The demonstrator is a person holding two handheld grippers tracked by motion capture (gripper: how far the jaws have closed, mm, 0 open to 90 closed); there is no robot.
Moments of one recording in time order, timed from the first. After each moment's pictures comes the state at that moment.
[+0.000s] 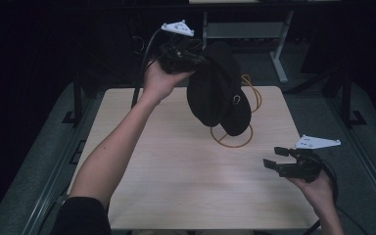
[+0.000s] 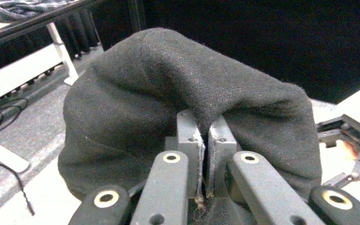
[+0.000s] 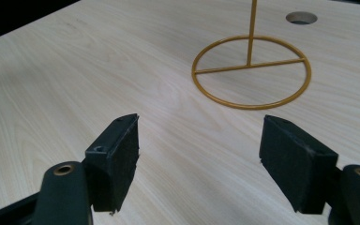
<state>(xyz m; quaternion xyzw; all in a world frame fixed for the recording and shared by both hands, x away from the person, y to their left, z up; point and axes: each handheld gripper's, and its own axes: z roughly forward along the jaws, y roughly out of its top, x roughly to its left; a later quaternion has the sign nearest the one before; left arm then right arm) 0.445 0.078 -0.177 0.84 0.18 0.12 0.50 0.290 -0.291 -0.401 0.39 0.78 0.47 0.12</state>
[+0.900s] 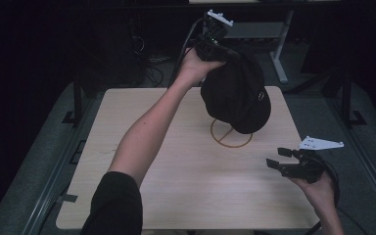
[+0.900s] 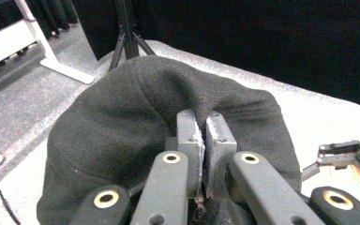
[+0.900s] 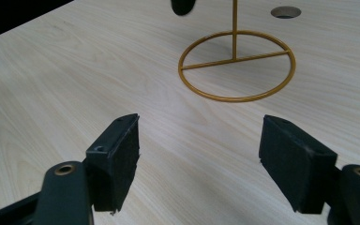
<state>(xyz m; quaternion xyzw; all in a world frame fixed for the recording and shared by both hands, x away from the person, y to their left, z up) 0.498 -0.008 -0.184 0.86 0.19 0.08 0.47 0.291 -0.301 -0.411 0.41 0.77 0.47 0.13</state>
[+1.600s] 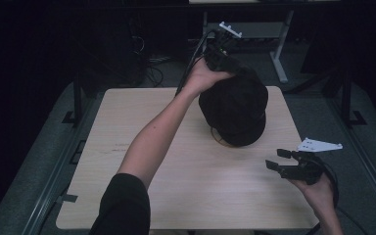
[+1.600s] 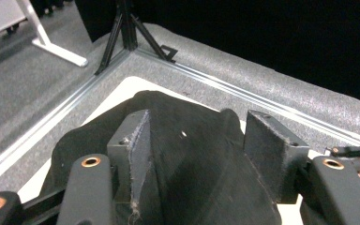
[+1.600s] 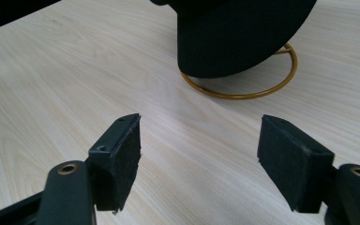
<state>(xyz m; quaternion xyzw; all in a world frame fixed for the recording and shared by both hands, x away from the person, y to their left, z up) 0.498 -0.022 -0.211 0.87 0.20 0.07 0.45 0.288 -0.298 -0.414 0.40 0.78 0.46 0.13</state>
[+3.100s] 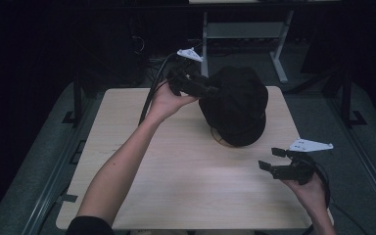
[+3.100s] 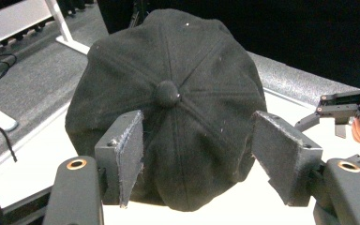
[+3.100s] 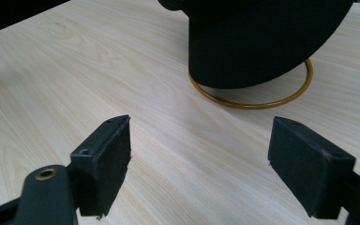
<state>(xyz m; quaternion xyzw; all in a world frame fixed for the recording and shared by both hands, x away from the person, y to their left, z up) 0.442 0.066 -0.237 0.86 0.22 0.10 0.46 0.291 -0.279 -0.416 0.40 0.78 0.47 0.13</state>
